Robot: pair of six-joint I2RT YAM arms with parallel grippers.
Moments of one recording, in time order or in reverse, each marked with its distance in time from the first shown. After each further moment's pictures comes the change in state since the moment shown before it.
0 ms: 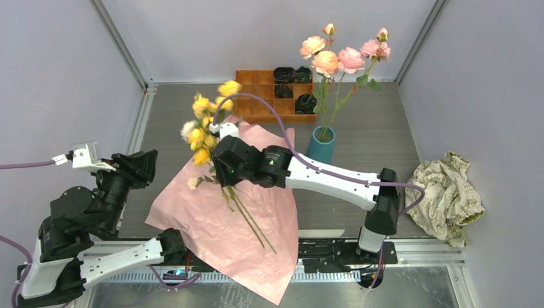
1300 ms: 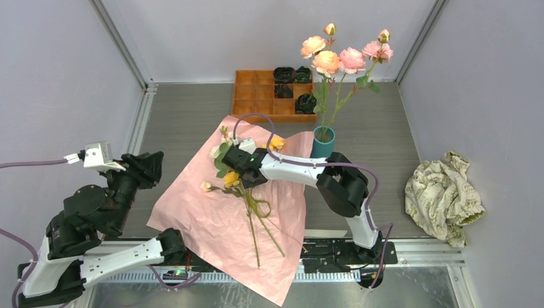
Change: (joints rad) left arm 0.000 0.019 -0.046 0.003 0.000 -0.003; right arm -0.166 0.256 -0.232 -0.026 0.147 0.092
